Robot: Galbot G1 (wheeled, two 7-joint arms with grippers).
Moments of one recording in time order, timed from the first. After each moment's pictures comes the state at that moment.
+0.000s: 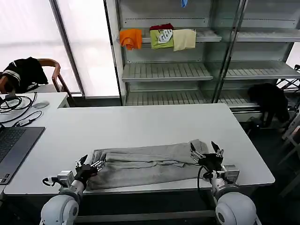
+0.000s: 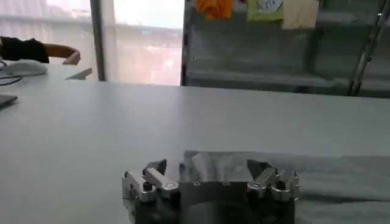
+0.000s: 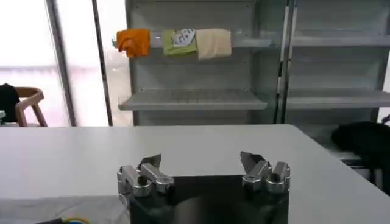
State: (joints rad) left arm 1.30 -1.31 -0.61 -1.94 -0.36 0.51 0.01; right arm -1.27 1.21 0.39 2.19 0.40 -0.52 0.29
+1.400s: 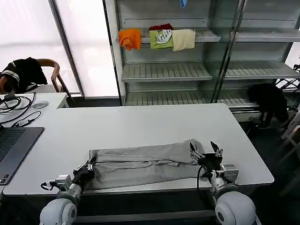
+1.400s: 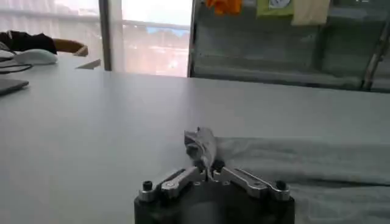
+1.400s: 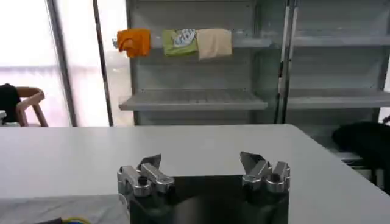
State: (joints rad) left arm 1.31 -1.30 -0.66 -1.89 -0.36 0.46 0.05; right arm -1.25 1.21 0.39 2.17 0.40 -0.52 0.28
